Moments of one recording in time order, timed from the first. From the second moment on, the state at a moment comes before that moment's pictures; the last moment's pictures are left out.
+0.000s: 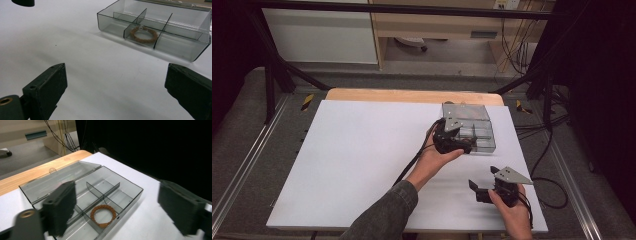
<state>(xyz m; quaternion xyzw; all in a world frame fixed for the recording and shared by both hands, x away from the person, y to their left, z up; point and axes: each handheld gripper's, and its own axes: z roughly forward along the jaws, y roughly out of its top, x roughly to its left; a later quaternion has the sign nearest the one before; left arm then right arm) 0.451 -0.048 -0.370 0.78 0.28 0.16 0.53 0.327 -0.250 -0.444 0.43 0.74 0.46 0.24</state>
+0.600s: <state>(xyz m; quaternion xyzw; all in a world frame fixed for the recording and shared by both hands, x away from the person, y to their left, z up) 0.450 -0.042 -0.364 0.78 0.29 0.15 0.53 0.327 -0.250 -0.444 0.43 0.74 0.46 0.24</state>
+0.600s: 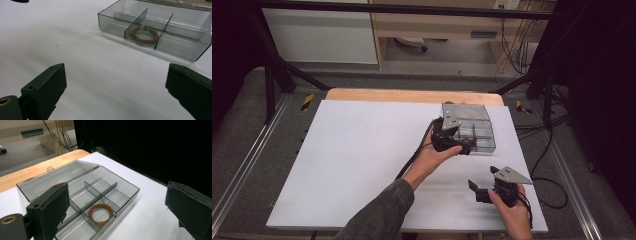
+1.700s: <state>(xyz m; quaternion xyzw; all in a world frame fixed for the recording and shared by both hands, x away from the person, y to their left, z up) 0.439 0.028 -0.328 0.78 0.32 0.15 0.53 0.326 -0.239 -0.440 0.43 0.74 0.47 0.23</state>
